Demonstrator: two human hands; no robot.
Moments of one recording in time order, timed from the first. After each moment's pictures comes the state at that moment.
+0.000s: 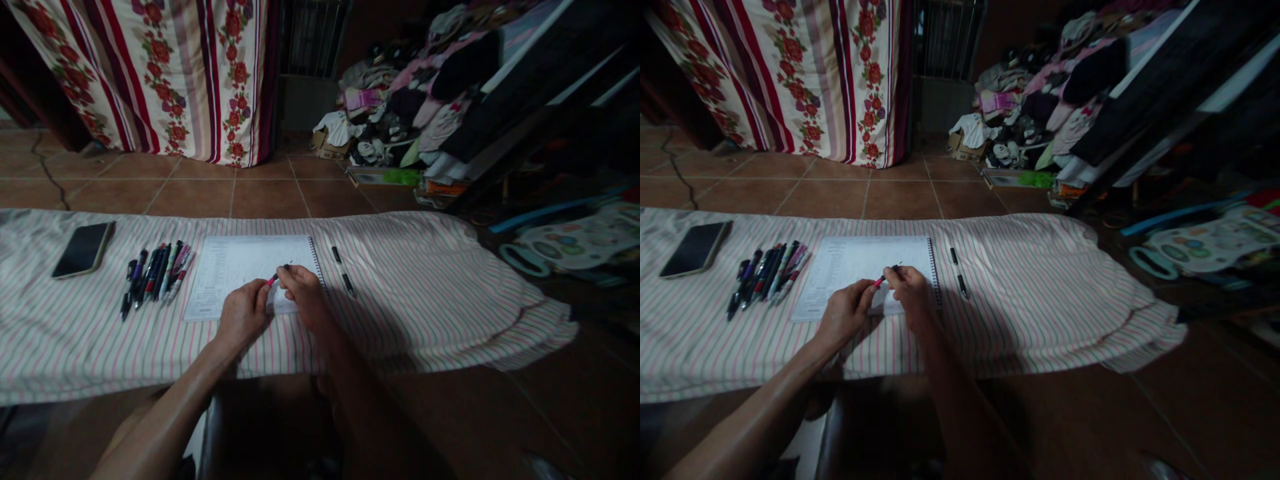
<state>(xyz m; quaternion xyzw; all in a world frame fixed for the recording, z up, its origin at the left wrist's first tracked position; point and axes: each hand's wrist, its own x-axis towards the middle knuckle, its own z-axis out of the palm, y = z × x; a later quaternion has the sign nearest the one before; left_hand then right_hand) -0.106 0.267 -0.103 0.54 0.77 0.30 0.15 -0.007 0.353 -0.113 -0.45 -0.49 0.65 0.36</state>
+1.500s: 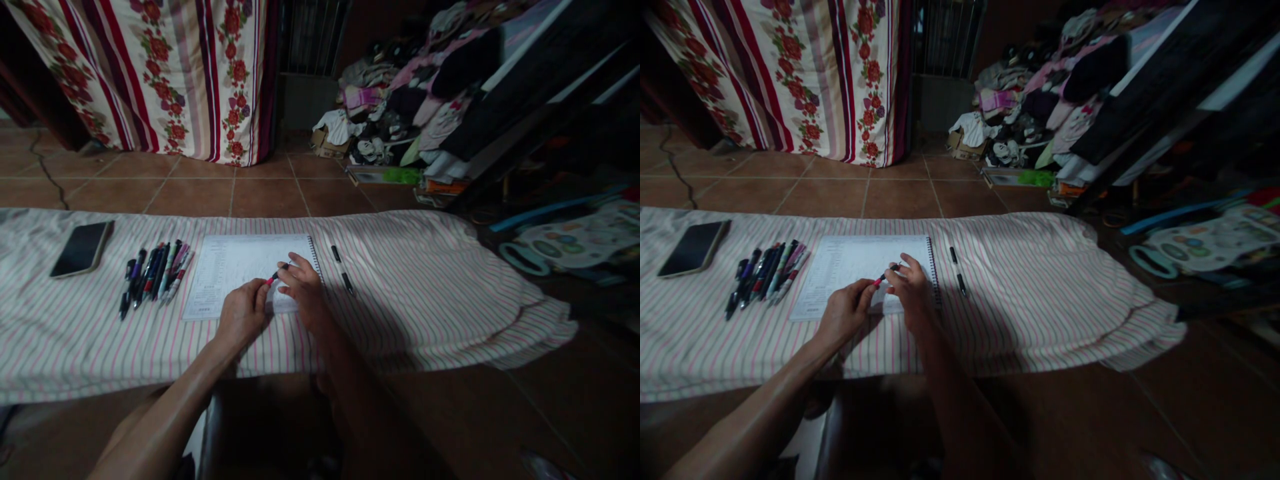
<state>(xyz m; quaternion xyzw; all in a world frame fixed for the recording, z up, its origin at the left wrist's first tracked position) -0.105 0.267 -0.106 0.53 0.77 0.31 0.16 -0.006 0.351 -0.106 -0.44 -0.44 0.69 0.38</state>
